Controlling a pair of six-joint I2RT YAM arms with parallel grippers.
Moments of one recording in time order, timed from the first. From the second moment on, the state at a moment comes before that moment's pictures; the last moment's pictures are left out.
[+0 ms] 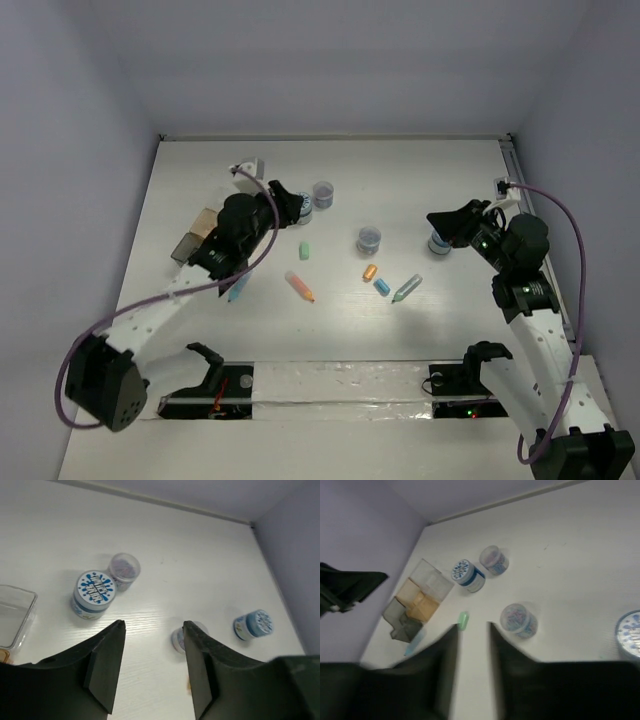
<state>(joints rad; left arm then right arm) -0.54 1.06 0.76 0.14 -0.10 -0.56 0.07 0.72 0.68 -0.06 -0.44 0.56</state>
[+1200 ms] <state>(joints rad) -0.58 1.93 1.29 -0.05 -0.53 -0.26 0.09 0.73 0.67 -0.04 -0.48 0.55</state>
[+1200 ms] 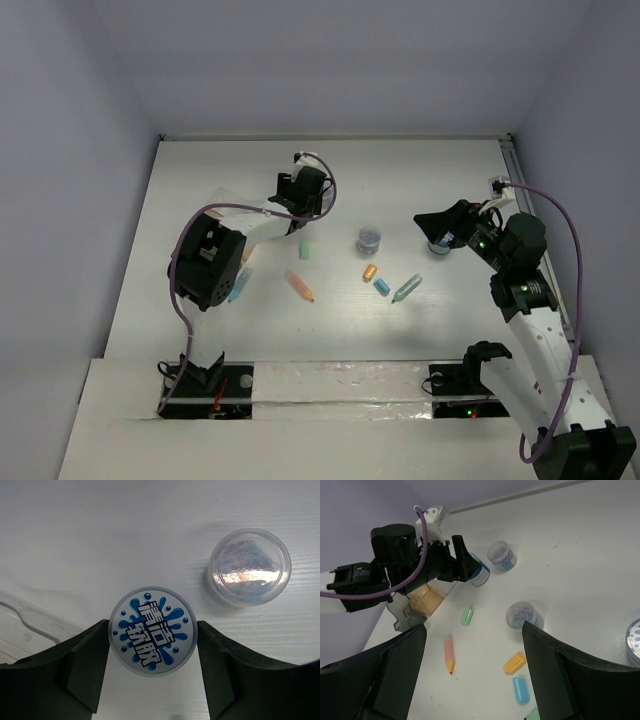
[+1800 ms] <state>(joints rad) -0.41 1.51 1.22 -0.07 -0.48 -0.37 0.11 0.73 0.67 -0.03 -0.49 0.55</state>
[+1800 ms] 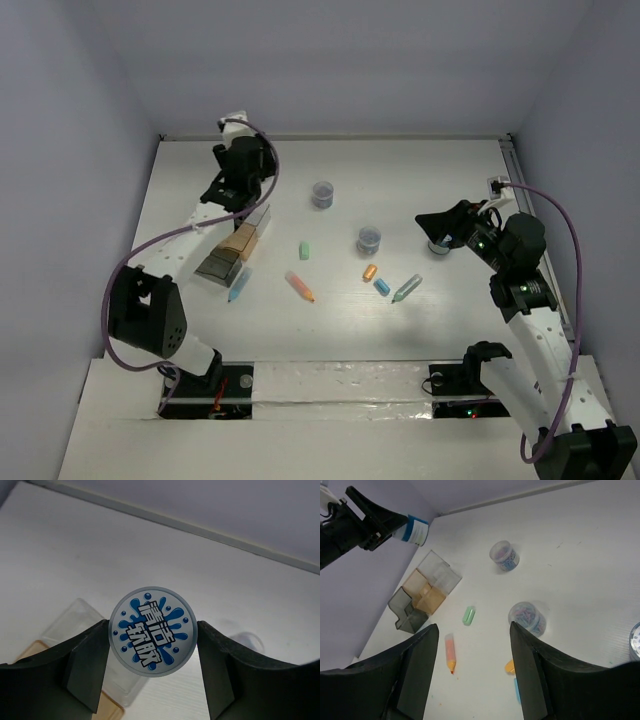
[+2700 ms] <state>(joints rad) -0.20 1.73 1.16 -0.17 -0.59 -0.43 0.11 0.75 0.67 -0.03 -0.47 0.54</state>
